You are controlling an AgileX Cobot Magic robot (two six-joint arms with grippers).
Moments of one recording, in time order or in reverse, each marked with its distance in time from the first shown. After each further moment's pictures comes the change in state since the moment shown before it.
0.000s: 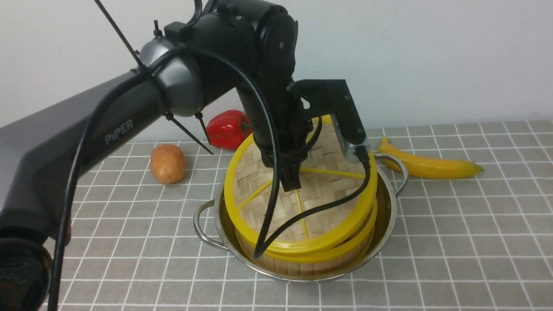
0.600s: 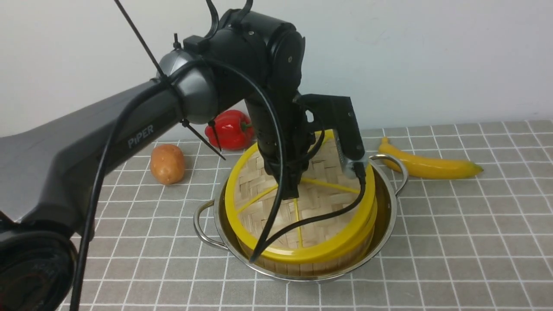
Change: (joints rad) right arm 0.000 0.000 0.000 0.000 0.000 0.000; left arm 0.000 0.046 -0.003 0.001 -0.006 0.100
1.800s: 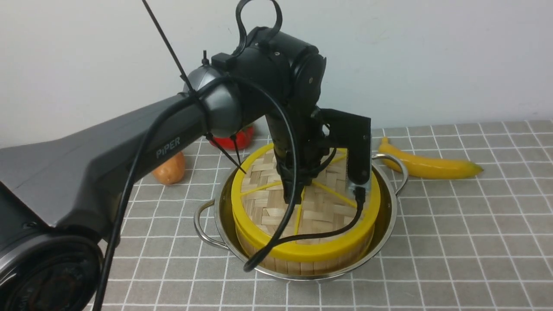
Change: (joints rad) right arm 0.000 0.000 0.000 0.000 0.000 0.000; left arm -0.040 0.044 0.000 0.064 -0.094 0.129
